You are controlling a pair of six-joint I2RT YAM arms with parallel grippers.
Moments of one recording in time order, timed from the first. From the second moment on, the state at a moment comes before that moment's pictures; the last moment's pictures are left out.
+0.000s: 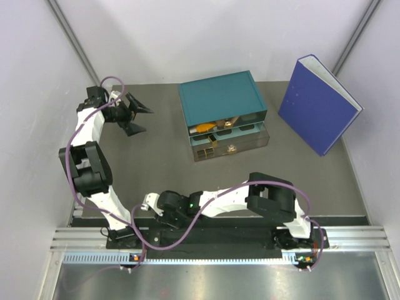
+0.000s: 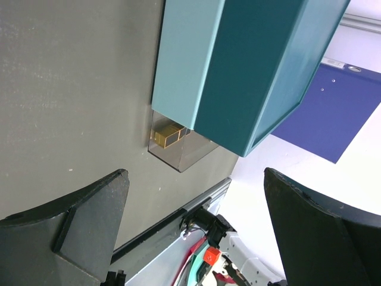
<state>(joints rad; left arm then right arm) 0.25 1.83 1.54 -0.76 0.86 -0.61 1.41 2.07 1.29 -0.11 -0.02 0.07</state>
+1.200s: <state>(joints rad) 0.25 1.83 1.54 -0.72 0.87 -0.63 1.16 1.68 1.31 -0.64 -0.10 -0.11</state>
